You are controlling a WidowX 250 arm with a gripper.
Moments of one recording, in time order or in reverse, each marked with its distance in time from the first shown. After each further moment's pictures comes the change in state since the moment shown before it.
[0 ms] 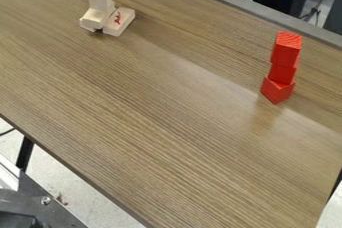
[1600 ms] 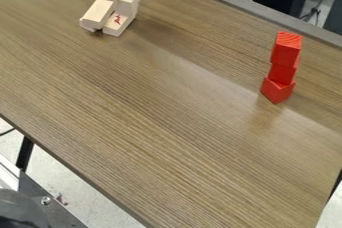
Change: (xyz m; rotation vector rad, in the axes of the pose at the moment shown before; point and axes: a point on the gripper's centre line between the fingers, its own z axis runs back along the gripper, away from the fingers) arm -0.008 -0.049 0.018 -0.066 -0.070 -0.088
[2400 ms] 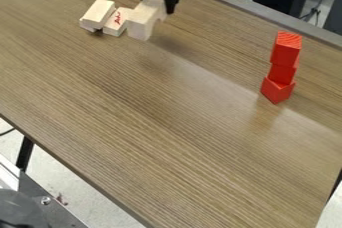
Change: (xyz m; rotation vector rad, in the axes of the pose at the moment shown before) arm -0.040 -0.041 0.017 -0.084 0.058 -0.068
